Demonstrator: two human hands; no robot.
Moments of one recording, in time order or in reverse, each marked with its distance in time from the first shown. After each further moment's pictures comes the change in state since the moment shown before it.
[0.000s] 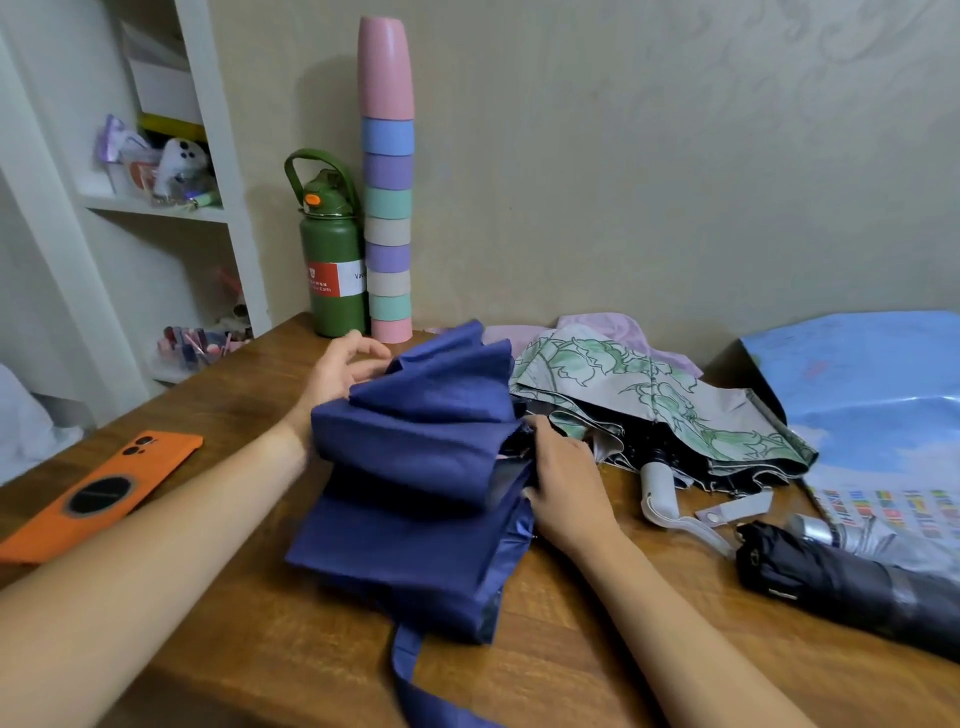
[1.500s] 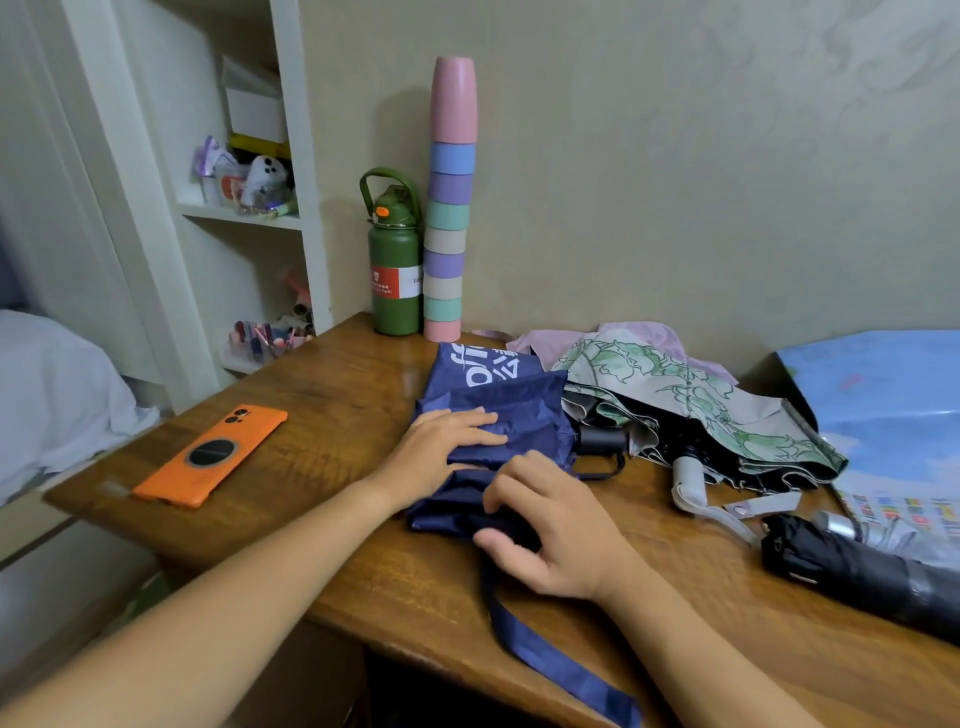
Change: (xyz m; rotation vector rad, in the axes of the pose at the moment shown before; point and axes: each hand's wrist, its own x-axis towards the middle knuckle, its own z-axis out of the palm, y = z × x) left_hand -0.034 -0.076 -0.020 1.092 -0.359 0.736; right_hand -0.052 -0.077 -0.027 0.147 0.009 -0.585
